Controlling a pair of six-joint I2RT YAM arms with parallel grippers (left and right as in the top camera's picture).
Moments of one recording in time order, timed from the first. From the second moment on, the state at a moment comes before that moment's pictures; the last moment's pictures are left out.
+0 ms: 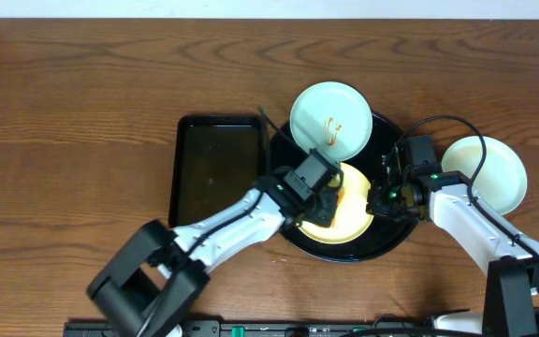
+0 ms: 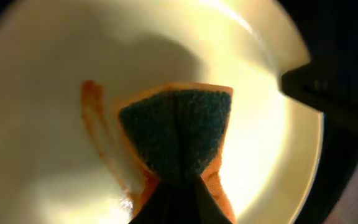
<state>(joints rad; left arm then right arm) -0.82 1.75 1.01 -0.33 0.17 -0.50 0.18 1.54 0.75 -0.55 -0.26 0.39</state>
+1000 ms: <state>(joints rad) -0.84 1.65 1.01 -0.27 -0.17 -0.49 0.18 1.54 0.75 -0.58 -0.25 0.40</state>
